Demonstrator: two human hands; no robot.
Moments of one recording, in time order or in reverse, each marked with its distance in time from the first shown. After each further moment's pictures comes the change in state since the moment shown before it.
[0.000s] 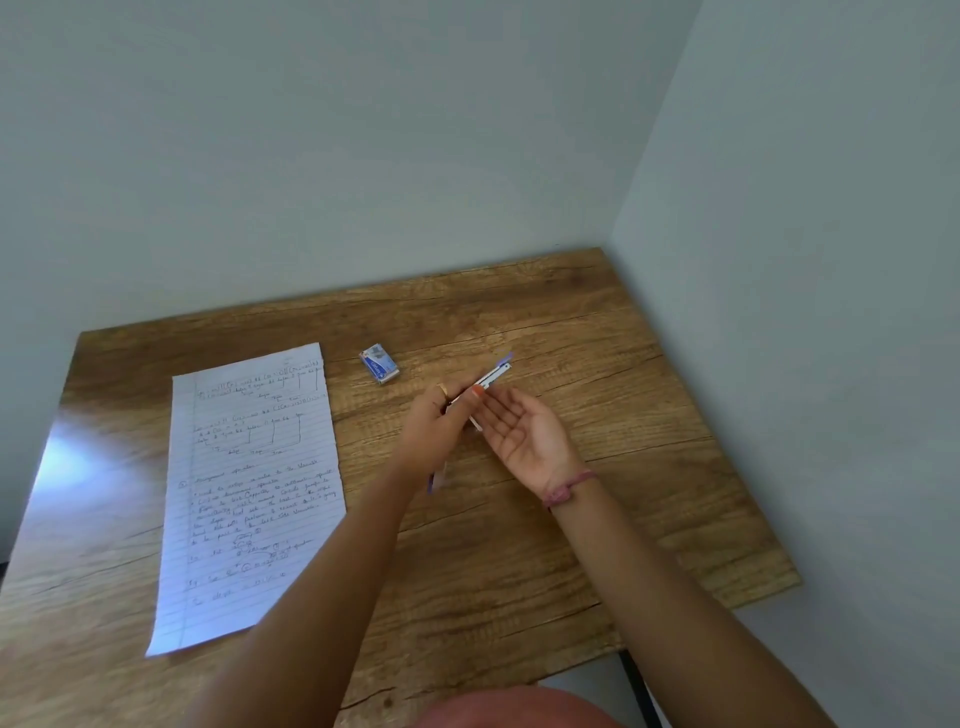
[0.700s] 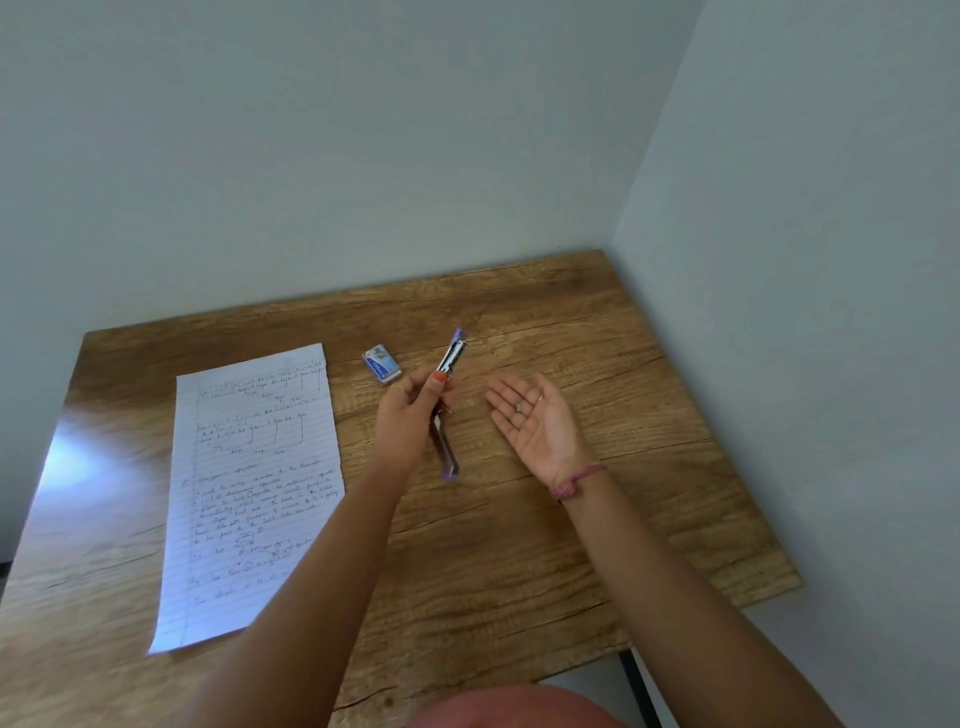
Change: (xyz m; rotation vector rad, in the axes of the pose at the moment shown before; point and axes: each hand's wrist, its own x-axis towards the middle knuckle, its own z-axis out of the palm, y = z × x) left_hand 0.001 0.001 -0.016 -0.246 0.259 -0.159; right_hand 0.008 -0.013 -0.004 -0.231 0.027 -0.078
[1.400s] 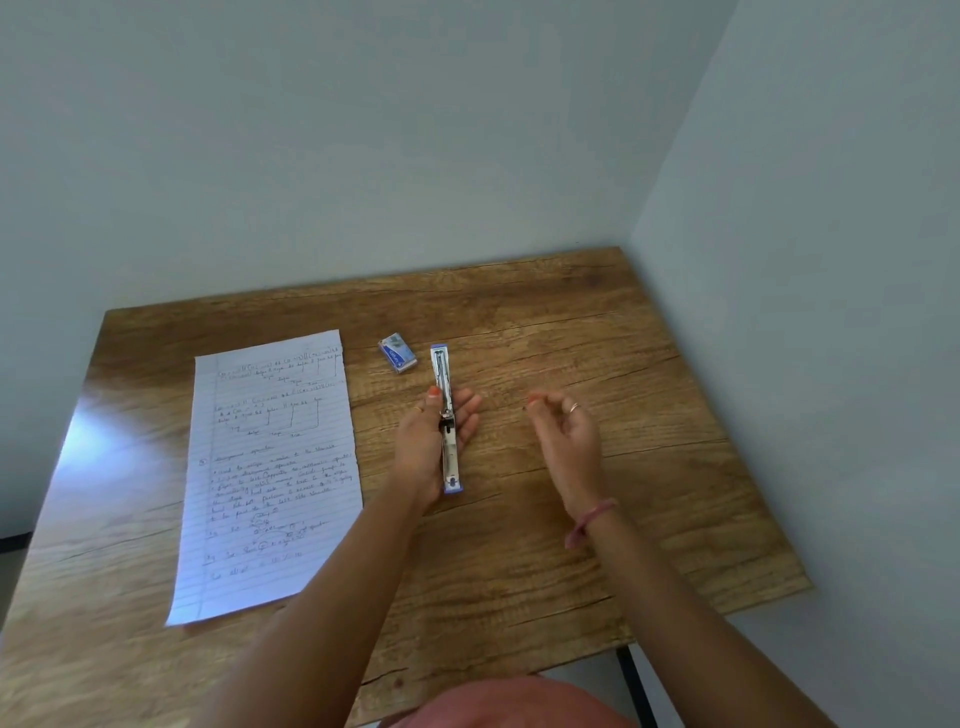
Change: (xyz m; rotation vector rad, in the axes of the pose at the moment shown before) left_hand -0.013 -0.025 0.000 -0.530 0.003 -0.245; right_hand -0.033 0.025 -0.021 -0.803 0.194 -0.594
